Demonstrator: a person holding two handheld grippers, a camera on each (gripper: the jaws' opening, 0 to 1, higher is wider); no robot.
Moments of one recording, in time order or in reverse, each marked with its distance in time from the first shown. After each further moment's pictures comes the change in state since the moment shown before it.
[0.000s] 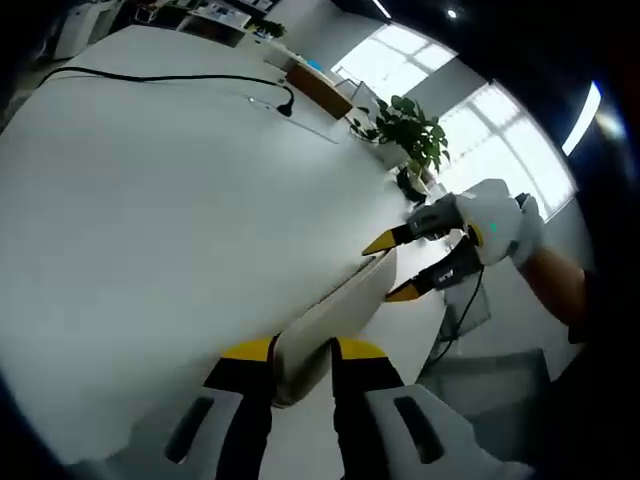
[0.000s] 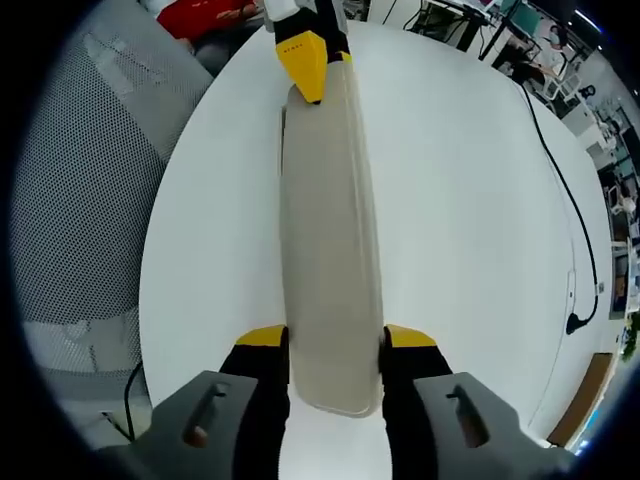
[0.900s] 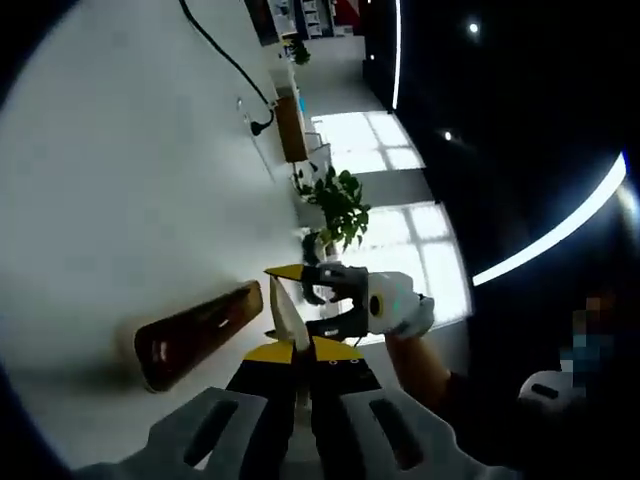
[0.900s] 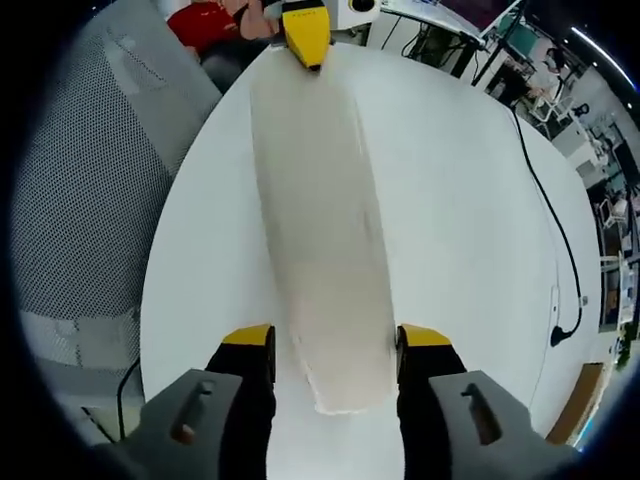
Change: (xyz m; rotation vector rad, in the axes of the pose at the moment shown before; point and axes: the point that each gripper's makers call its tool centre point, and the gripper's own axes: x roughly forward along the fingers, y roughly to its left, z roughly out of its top) left arm -0.029 -0.066 0.018 -0.473 -0.184 -0.523; right arm -0.021 -0.003 0.014 -0.041 -0.094 -0.044
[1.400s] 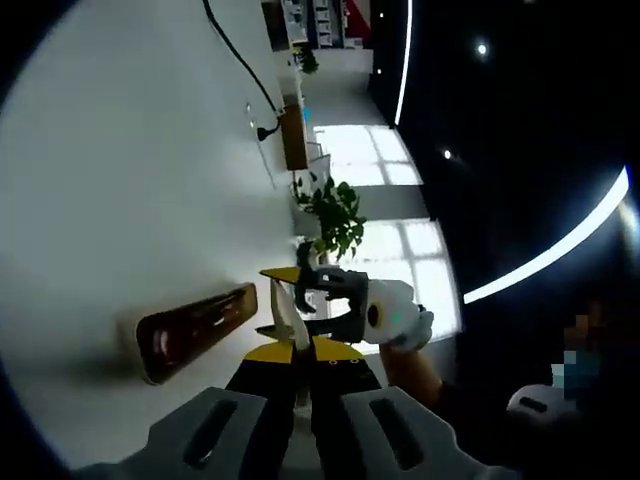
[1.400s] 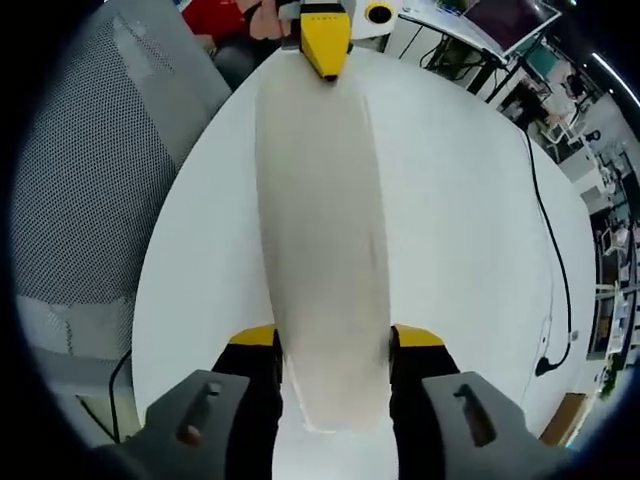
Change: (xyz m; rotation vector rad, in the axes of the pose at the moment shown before) left arm -0.005 0.004 0.004 -0.052 -0.049 -0.004; right arm 0.009 -0.005 0.016 -0.096 0.026 0.002
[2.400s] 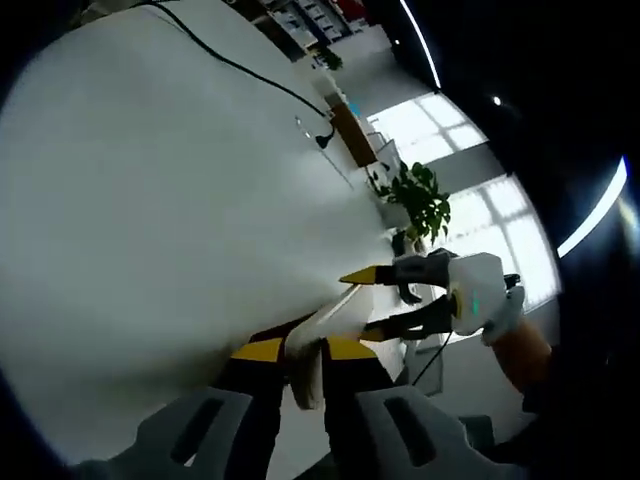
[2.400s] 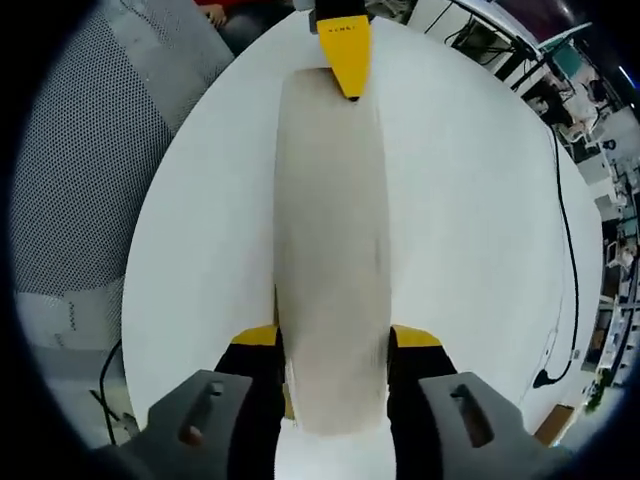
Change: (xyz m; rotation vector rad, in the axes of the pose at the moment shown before) left arm -0.016 0.061 0.012 0.236 0.000 0.417; right arm 0.019 0.001 -0.002 -0.055 0.114 0.030
